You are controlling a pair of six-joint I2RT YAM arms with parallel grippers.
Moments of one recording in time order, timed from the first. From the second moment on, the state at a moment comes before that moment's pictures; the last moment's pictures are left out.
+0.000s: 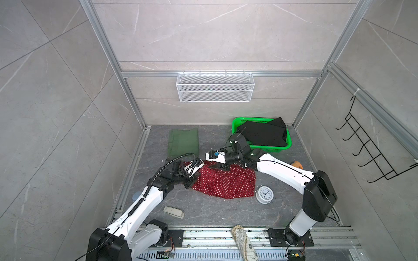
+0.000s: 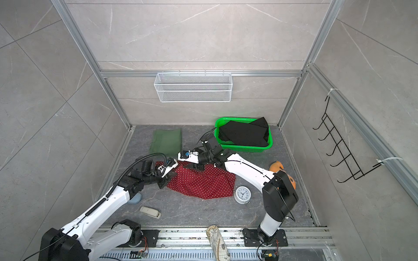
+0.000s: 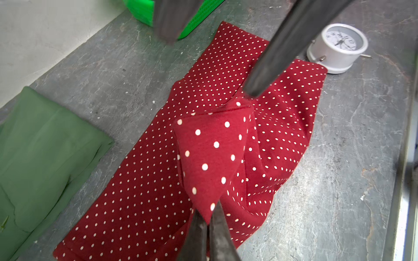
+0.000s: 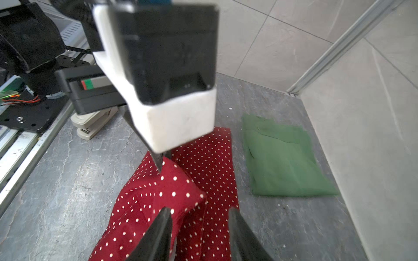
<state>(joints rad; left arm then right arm) -0.38 1.04 0.68 -0.38 0.48 0.54 0.70 1.74 1.40 -0.34 -0.68 -0.84</state>
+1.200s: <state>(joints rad) -0.39 1.02 0.68 -0.38 0.52 0.64 0.68 1.92 1.60 -0.64 -0.83 -1.00</state>
